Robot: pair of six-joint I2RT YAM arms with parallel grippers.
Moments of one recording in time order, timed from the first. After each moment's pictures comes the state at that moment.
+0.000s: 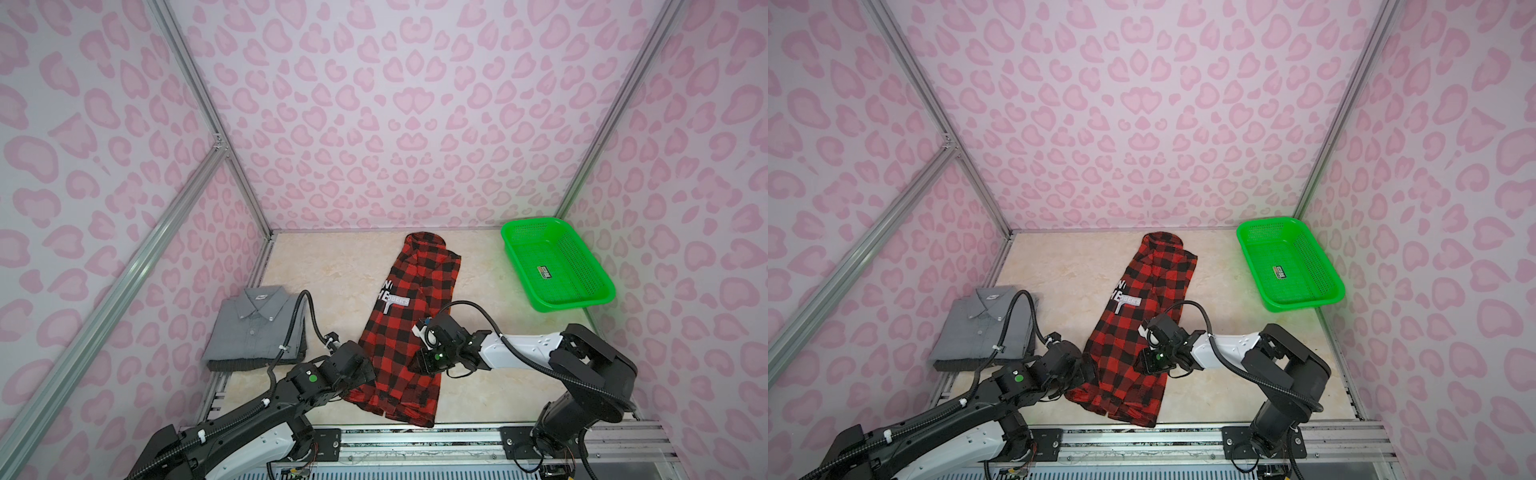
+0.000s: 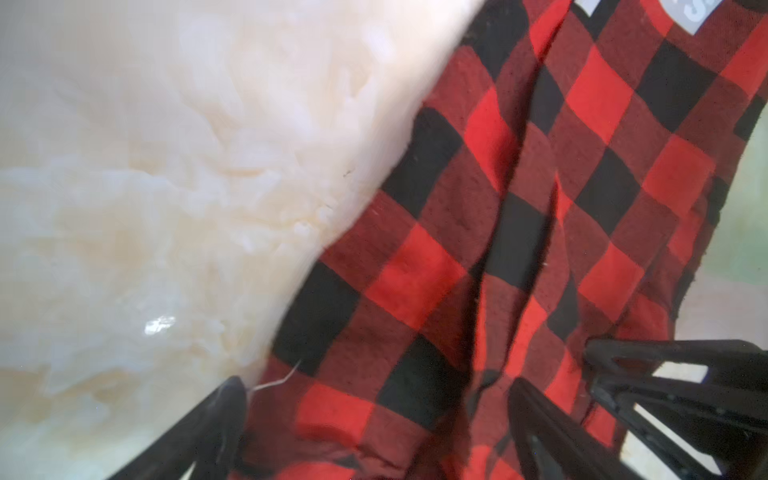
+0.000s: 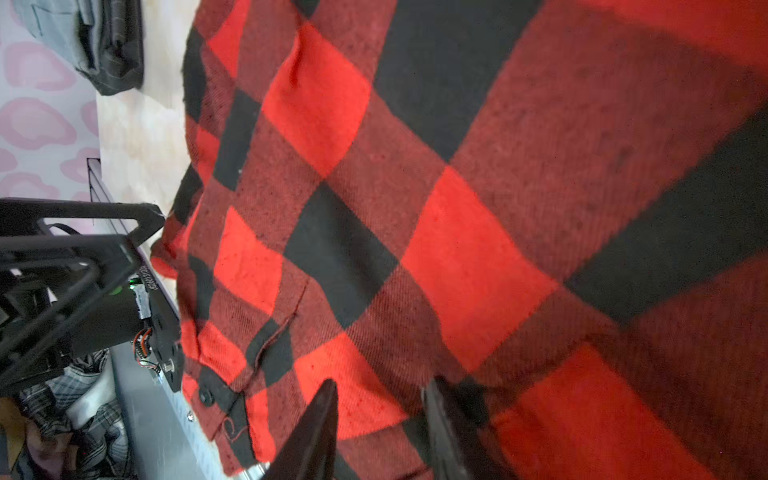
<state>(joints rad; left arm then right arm) -0.84 0.85 0.41 -0.63 -0.18 -1.18 0.81 1.59 0.69 -0.13 -0.39 0.63</state>
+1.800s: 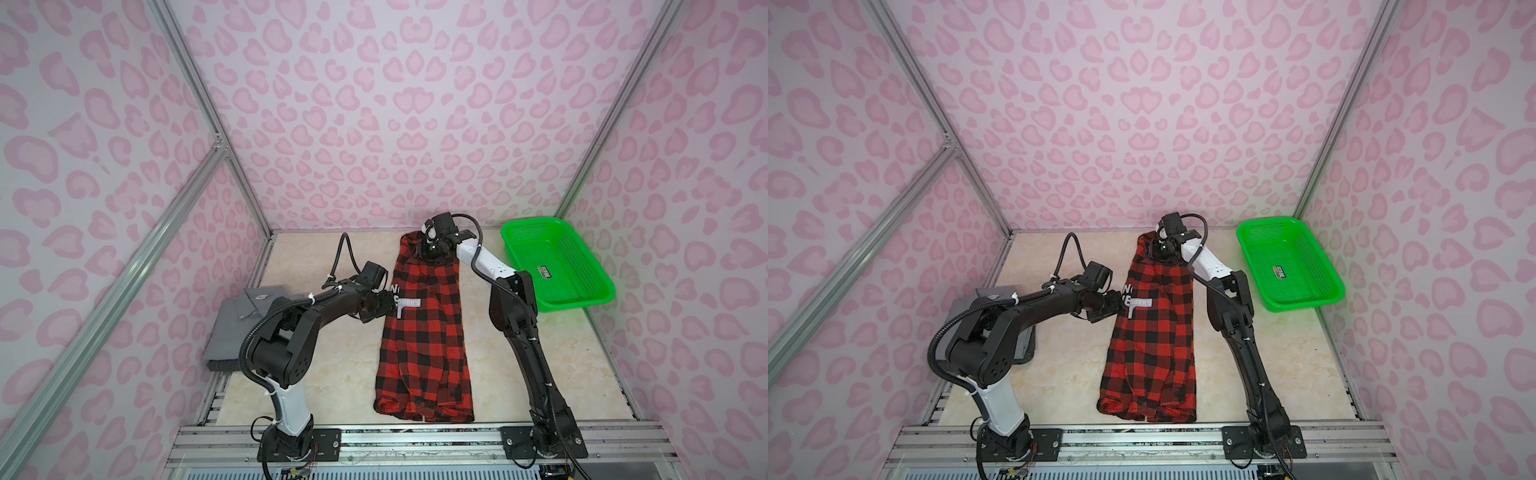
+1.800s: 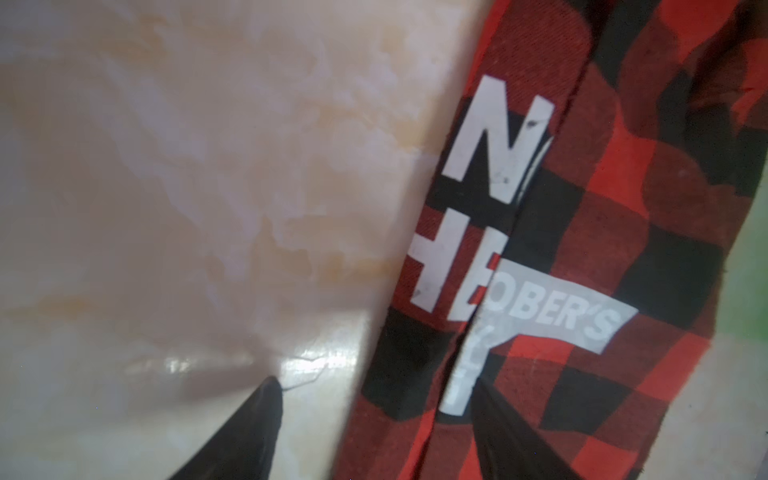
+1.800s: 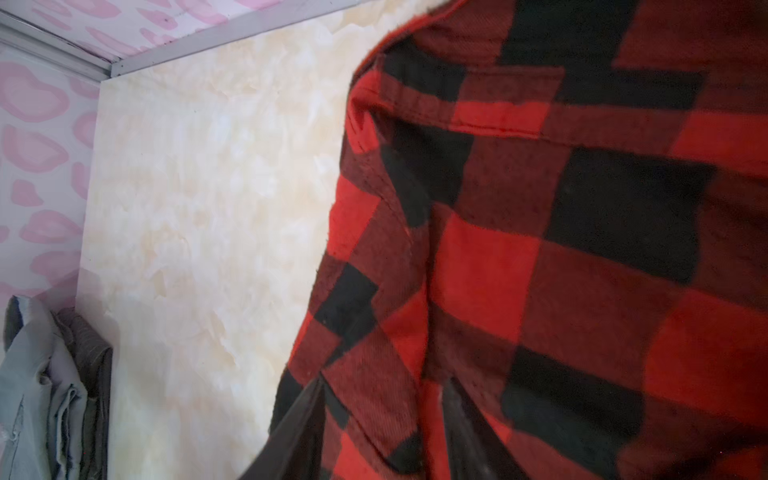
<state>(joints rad) -0.48 1.85 1.15 -0.44 0.13 -0.74 0.38 2.63 2.42 -0.69 -0.37 0.42</state>
